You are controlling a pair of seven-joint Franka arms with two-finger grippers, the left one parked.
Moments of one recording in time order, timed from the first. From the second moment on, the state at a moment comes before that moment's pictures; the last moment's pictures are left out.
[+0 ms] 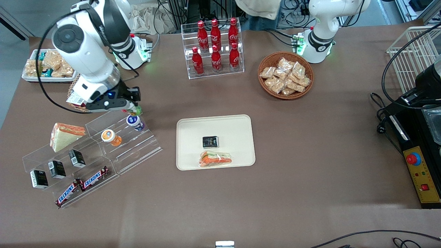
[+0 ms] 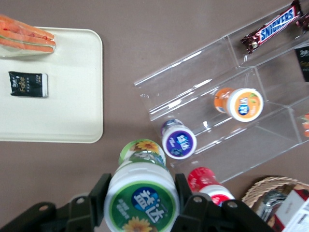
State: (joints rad) arm 0.20 -0.13 0.18 -2.08 0.01 1.90 0.33
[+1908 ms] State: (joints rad) arm 0.32 0.46 0.25 -1.95 -0.02 2.31 0.69
